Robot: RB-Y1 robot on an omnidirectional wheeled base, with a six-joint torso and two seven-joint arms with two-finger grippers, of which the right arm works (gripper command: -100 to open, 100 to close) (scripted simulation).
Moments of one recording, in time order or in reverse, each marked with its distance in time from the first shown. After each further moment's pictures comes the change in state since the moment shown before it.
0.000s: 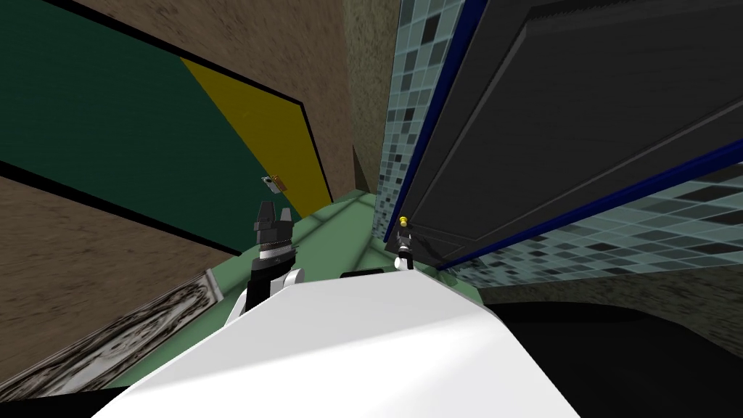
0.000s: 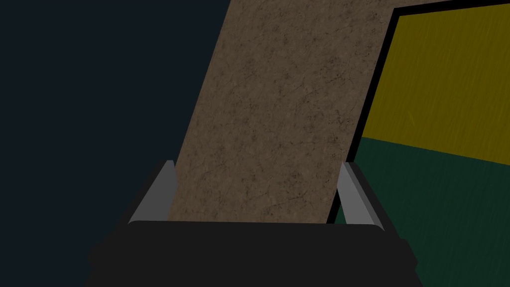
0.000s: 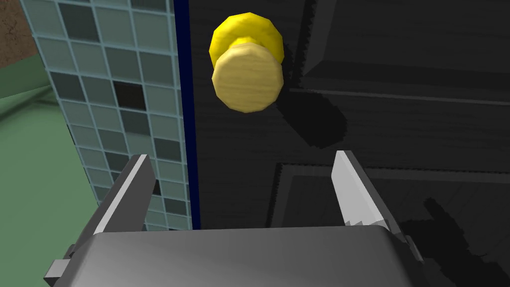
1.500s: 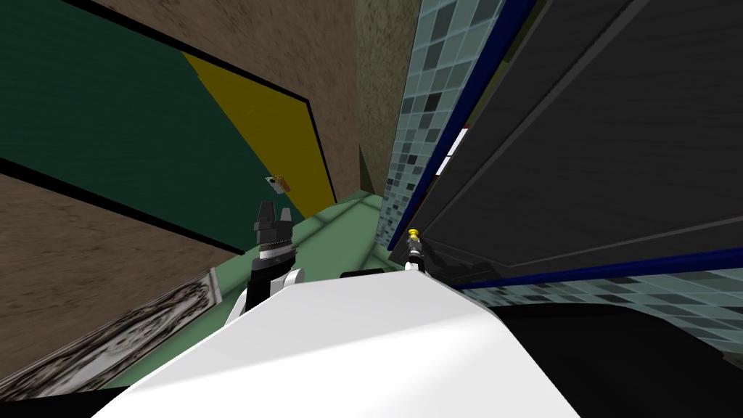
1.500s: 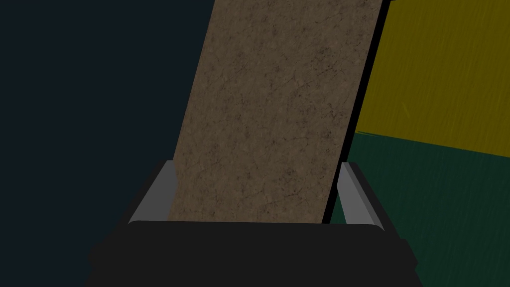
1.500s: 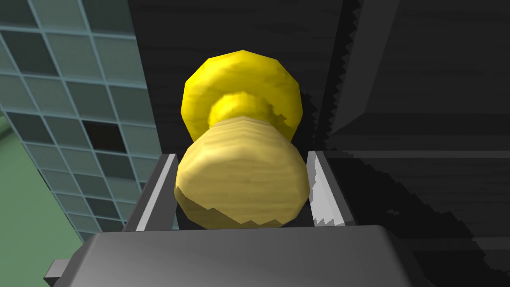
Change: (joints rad) arm 0.057 -0.121 -0.015 0.035 -0.028 -0.028 -0.182
